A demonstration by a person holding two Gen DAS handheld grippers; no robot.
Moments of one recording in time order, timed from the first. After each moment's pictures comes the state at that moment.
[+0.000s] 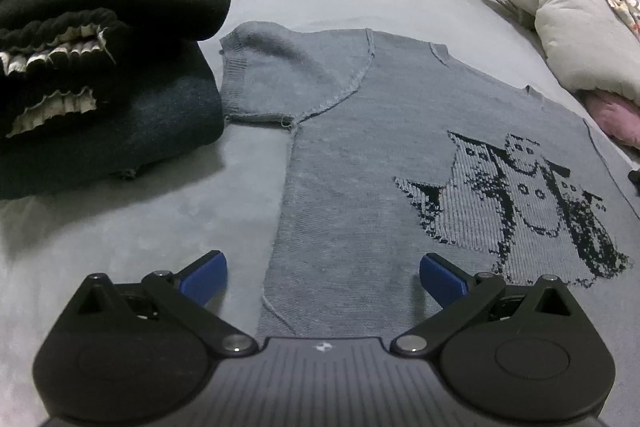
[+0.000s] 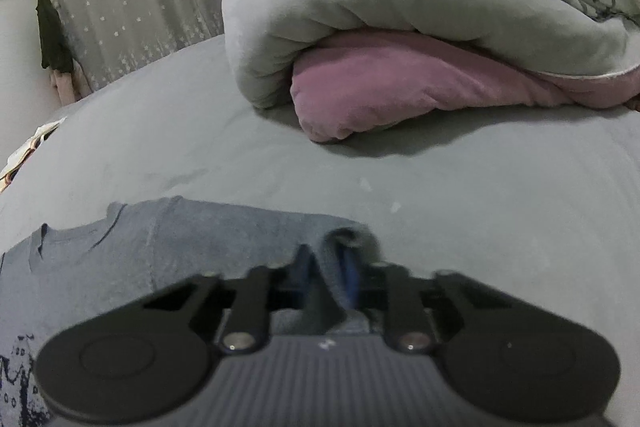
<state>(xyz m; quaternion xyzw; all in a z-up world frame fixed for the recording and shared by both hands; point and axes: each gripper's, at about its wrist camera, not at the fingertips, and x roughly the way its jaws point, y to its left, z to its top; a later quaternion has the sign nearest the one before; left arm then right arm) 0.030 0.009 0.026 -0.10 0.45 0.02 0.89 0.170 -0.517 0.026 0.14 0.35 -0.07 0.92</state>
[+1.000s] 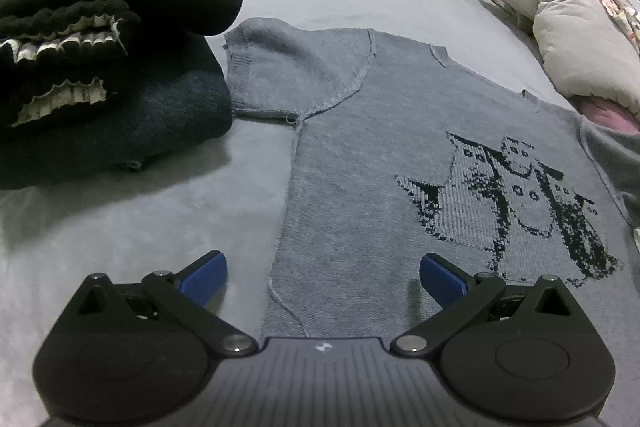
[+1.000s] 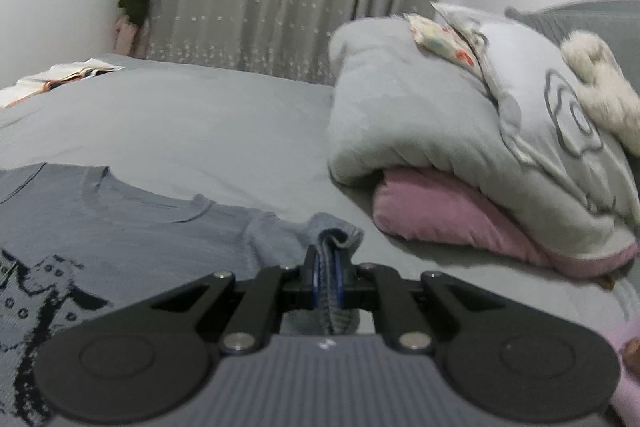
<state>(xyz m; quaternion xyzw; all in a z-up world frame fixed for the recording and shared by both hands) 0.025 0.016 0.030 -0.11 0.45 0.01 0.89 0.107 -0.399 0.093 -0.10 0.26 -0.03 0.96</state>
